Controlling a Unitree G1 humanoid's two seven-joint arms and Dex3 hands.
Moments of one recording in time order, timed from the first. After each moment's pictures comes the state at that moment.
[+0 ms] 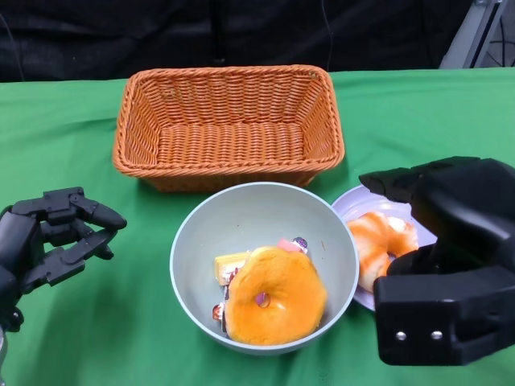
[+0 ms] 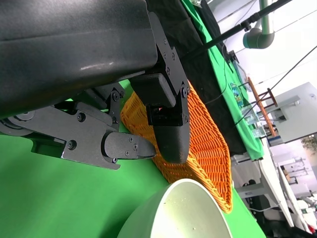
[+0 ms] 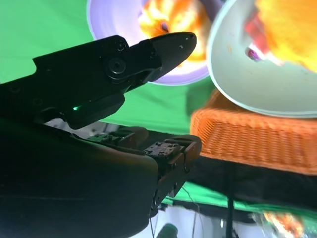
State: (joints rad) left arm -0.38 0.28 0.18 0.96 -0.10 -0.81 -0.41; right arm -0.22 -0.43 0.26 -0.56 -0.94 0.30 0.63
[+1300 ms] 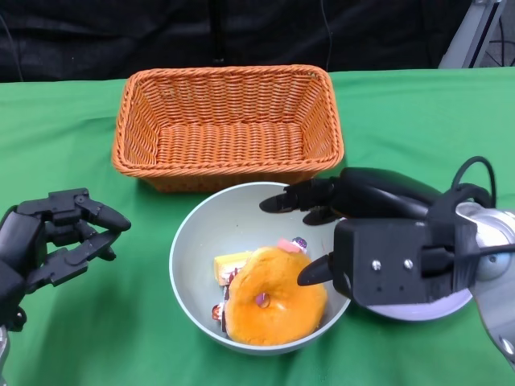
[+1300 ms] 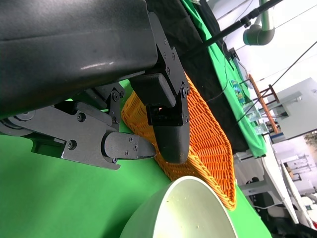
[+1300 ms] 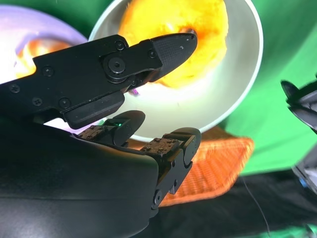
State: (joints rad) left arm -0.38 0.29 0.16 0.96 -0.06 -0.82 -0.38; right arm -0.43 -0.28 0.36 -0.24 -0.49 0.28 0.68
